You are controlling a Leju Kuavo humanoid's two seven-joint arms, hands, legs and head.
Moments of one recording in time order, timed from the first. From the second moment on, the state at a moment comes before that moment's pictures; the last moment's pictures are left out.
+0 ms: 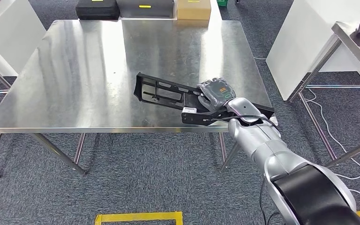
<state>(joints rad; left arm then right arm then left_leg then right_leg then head) -0.12 -0.12 1.08 -0.20 -0.74 0.35 -0.60 -1.06 0.08 0.60 -0.31 1.10 -0.31 -0.33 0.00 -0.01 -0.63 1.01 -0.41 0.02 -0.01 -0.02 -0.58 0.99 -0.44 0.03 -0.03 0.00</state>
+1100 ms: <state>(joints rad) -0.12 -0.12 1.08 -0.20 -0.75 0.31 -0.56 -1.06 0.08 0.60 -0.31 1.13 -0.30 -0.34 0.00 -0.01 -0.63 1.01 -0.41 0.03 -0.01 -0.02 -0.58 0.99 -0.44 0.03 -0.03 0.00</state>
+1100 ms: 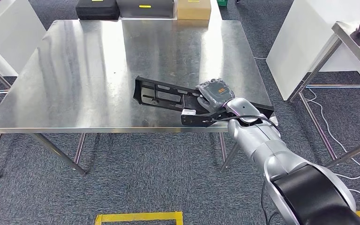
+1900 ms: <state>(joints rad) -0.12 -0.12 1.08 -0.20 -0.75 0.32 -0.57 -1.06 0.09 0.59 -0.32 1.14 -0.29 -0.34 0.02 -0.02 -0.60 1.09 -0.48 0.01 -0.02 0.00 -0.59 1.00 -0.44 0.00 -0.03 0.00</state>
